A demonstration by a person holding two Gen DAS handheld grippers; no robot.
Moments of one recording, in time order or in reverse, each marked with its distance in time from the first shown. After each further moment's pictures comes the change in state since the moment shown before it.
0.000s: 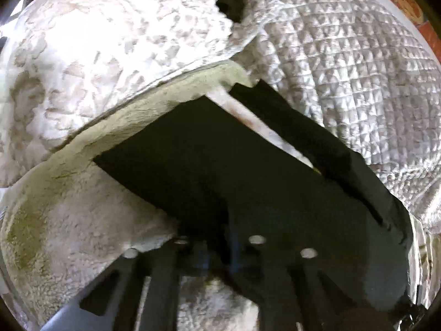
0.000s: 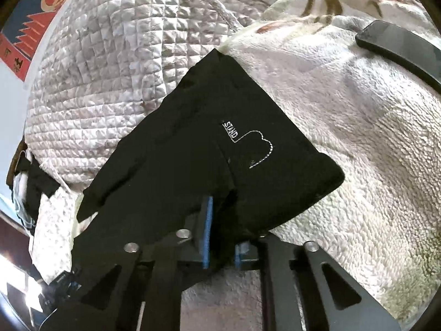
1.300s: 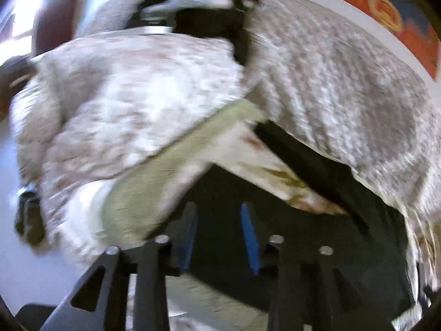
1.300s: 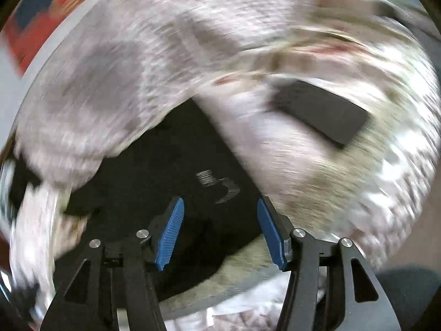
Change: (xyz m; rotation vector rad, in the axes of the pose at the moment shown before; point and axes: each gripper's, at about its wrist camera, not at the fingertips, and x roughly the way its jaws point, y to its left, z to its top) left arm -0.126 0.035 -0.033 0.093 -0.105 -0.009; right arm -0.104 0.009 -0.014 -0.222 -0.057 -0.155
